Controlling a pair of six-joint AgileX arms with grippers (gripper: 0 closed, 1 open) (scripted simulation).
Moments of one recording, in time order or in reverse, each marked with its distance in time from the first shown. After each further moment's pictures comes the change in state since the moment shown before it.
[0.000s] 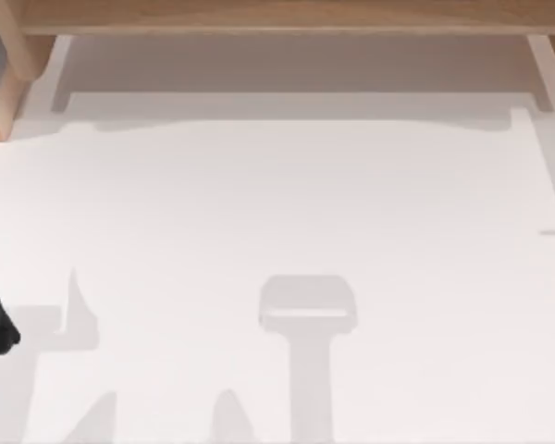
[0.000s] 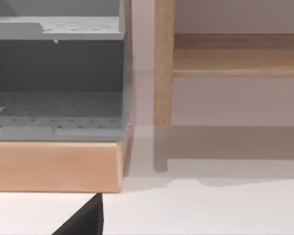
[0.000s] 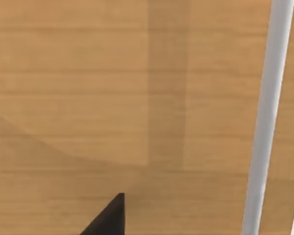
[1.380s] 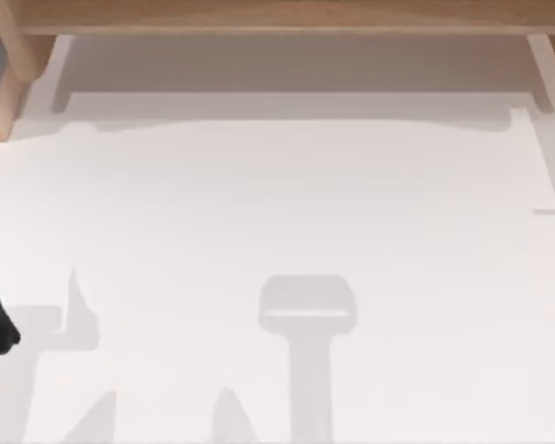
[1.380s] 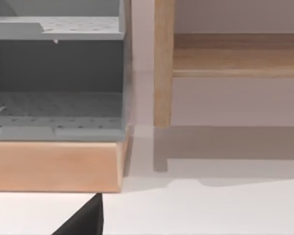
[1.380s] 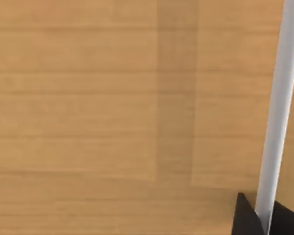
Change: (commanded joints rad) left arm 0.000 0.000 0.000 0.000 0.000 0.000; right arm 0.052 0.037 0.095 -0.063 0.054 0.000
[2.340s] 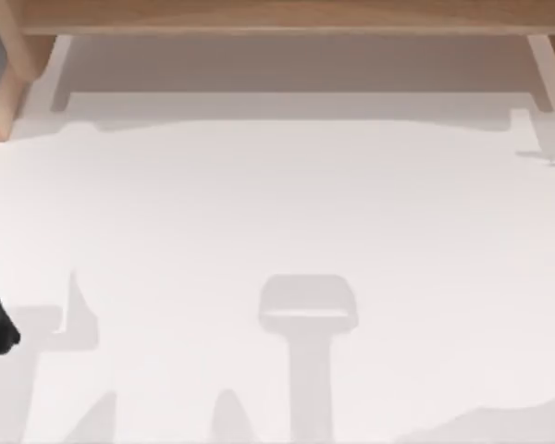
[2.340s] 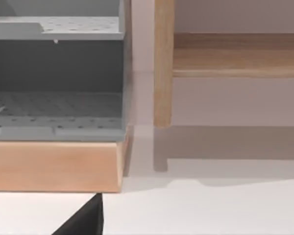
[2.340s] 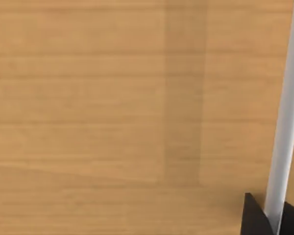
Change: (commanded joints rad) left arm 0.000 0.000 0.000 0.000 0.000 0.000; right arm 0.118 0.131 0.305 -0.194 0.132 0.007
